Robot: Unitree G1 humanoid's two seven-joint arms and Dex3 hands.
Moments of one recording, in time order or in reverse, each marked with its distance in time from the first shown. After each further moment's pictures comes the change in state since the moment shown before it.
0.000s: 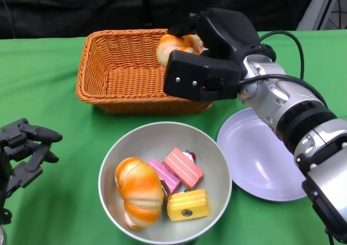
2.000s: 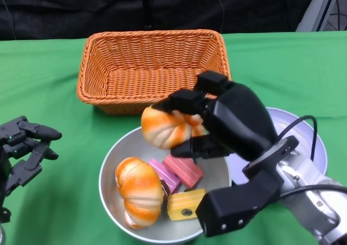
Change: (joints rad) left arm 0.009 -0.001 0.006 -0.037 0.002 0.014 -0.008; right arm 0.722 -0.215 0.021 -1.104 -0.157 -0.087 0.031
